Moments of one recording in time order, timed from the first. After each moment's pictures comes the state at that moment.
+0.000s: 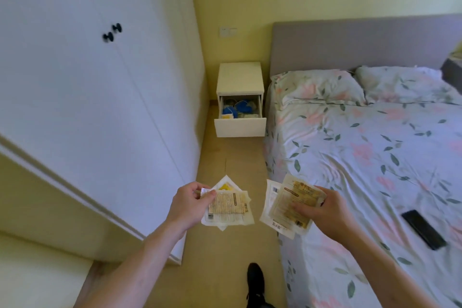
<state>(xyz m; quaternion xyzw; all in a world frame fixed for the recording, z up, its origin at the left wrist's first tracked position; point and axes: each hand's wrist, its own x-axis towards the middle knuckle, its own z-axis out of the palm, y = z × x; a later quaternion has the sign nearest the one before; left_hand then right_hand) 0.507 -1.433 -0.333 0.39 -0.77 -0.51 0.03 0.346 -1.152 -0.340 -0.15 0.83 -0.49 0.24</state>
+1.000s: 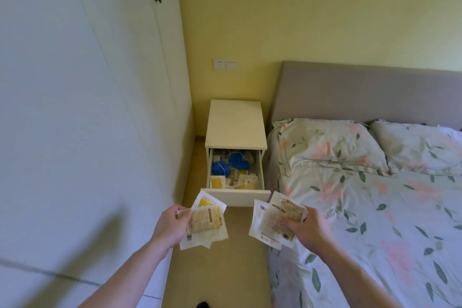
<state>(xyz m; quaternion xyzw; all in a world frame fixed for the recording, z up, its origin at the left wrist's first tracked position) 0.090 -1.795 -0.394 0.45 -0.74 -0.50 -0.01 -0.083 -1.504 -0.373 -0.06 0.86 -0.45 0.25</state>
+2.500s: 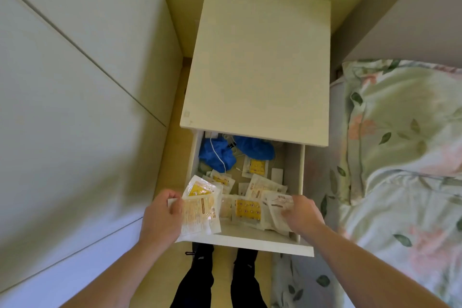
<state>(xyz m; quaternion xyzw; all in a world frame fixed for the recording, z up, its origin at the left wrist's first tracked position) -0.279 -2.007 -0.798 0.54 -0.72 -0.43 -0.12 -0.502 -1.763 -0.810 -0.05 0.89 -0.07 0.44</state>
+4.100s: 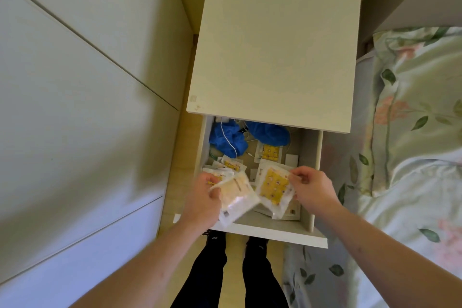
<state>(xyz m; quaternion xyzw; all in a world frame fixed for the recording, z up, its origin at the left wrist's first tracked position) -0.331 -1.972 -0.796 0.51 -0.68 -0.51 -0.16 -0.518 -1.793 -0.793 0.03 0.85 -0.29 0.43</state>
